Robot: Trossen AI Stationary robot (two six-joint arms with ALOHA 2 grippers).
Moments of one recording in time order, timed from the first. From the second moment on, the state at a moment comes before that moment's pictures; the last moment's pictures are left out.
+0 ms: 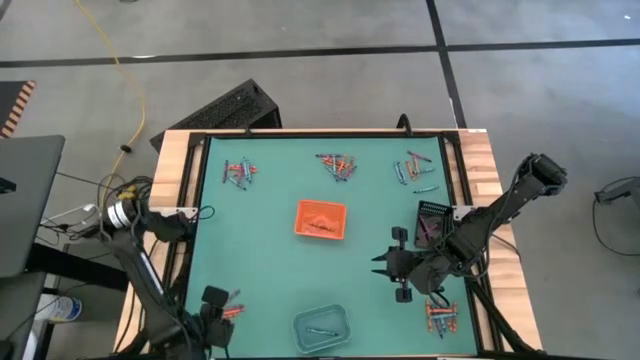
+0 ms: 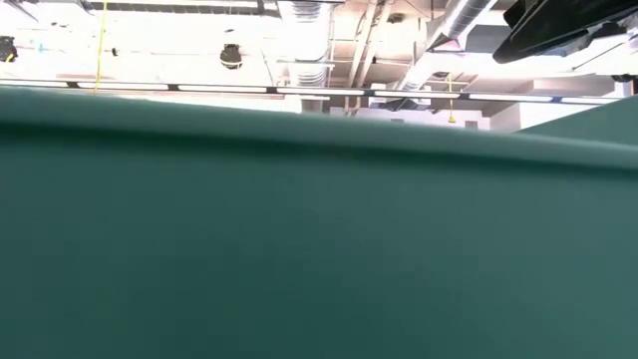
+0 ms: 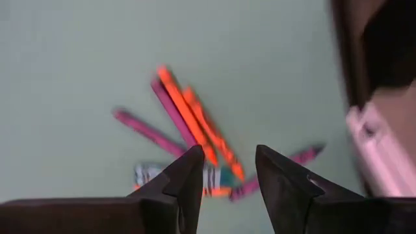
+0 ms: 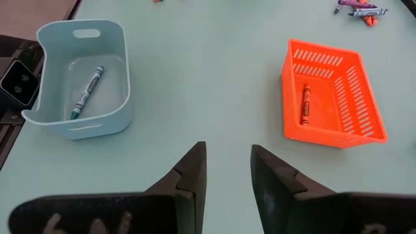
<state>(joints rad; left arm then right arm) -1.07 1.77 1.32 -1.03 -0.11 -0.77 0.66 1.30 0.86 -0.35 0.57 0.38</state>
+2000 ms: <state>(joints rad) -1.19 1.91 1.29 -0.93 0.08 -0.39 0.65 1.30 0.86 -0.37 0.54 0.39</state>
